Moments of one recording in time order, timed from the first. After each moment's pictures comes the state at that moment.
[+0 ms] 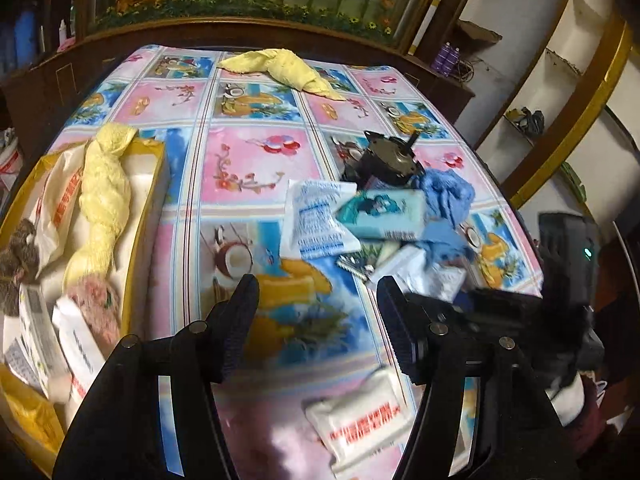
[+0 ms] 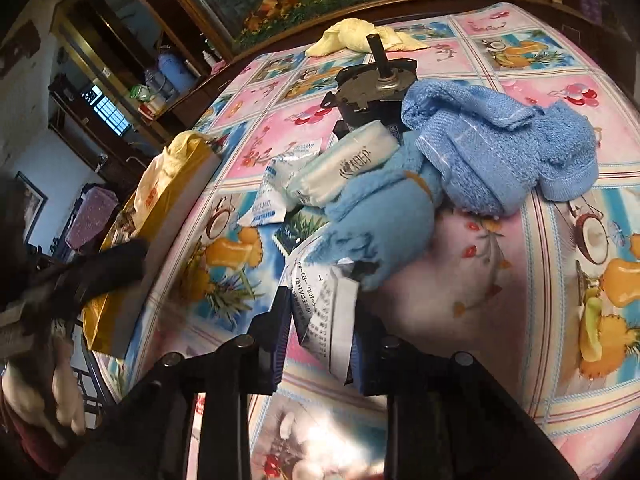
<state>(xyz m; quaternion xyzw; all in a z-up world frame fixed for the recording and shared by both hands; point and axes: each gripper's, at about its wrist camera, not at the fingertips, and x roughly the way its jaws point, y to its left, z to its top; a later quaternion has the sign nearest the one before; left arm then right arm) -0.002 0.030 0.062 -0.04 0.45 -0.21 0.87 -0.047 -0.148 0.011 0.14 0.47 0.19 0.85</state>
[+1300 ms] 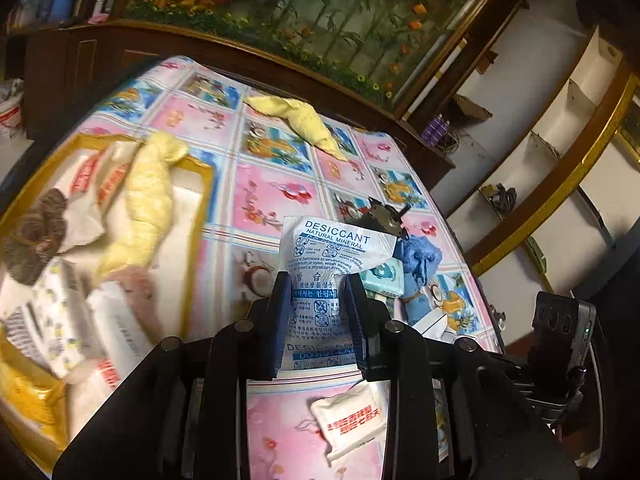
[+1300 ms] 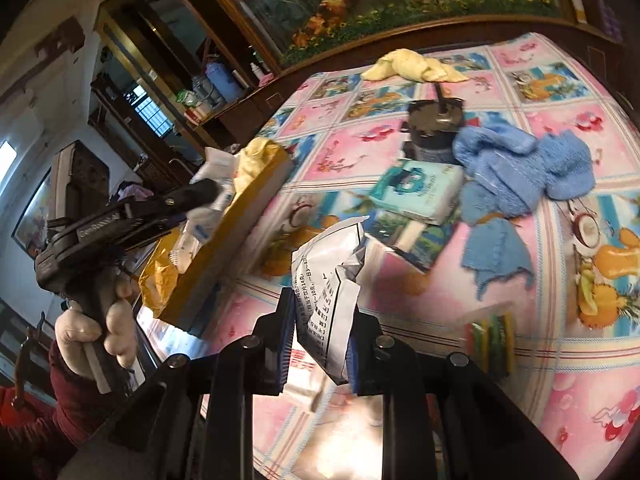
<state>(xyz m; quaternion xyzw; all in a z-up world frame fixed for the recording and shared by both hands) -0.036 0.123 0.096 -0.18 0.38 -0.22 0.88 -0.094 -0.128 0.054 0.14 0.43 0.26 0.86</state>
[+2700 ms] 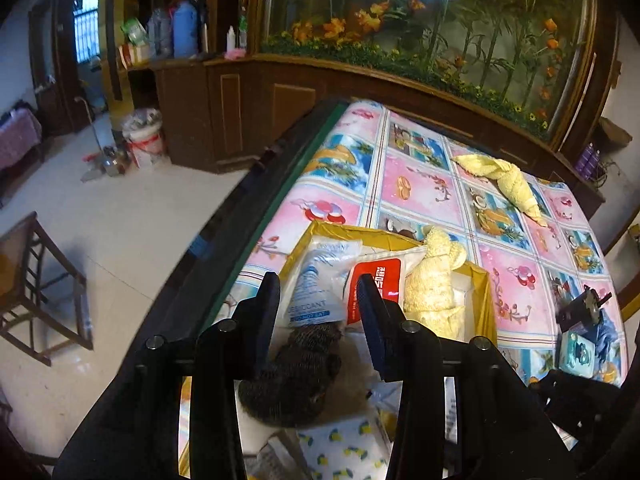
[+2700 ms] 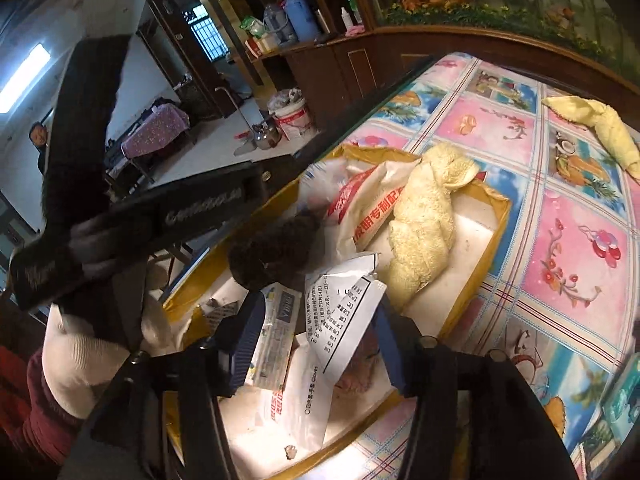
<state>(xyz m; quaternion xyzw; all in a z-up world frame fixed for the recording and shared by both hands) 0.041 0.241 0.086 -0.08 0.37 0.05 0.92 0.011 0.105 0.063 0.01 0.45 0.35 0.82</state>
